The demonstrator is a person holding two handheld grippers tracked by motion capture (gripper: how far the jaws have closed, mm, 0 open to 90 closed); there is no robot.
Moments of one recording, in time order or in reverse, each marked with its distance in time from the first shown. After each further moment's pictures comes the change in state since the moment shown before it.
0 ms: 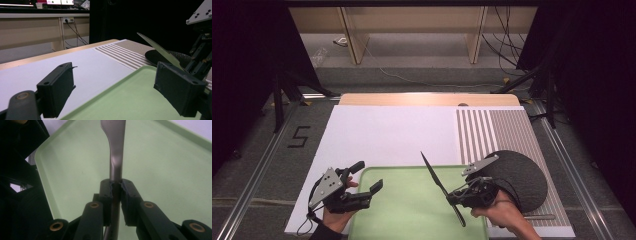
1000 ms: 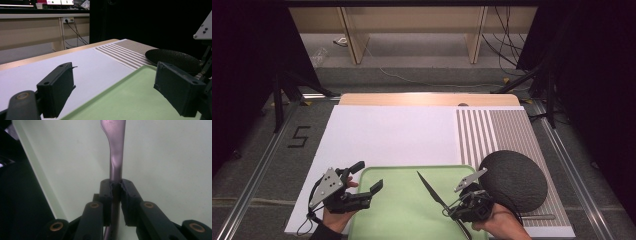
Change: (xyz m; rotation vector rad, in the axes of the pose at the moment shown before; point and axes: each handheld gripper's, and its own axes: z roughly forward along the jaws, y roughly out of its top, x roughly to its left) left arm -0.001 0.000 0.000 0.001 0.001 0.005; right arm 0.020 -0.016 0.017 0.186 -0.089 -0.031
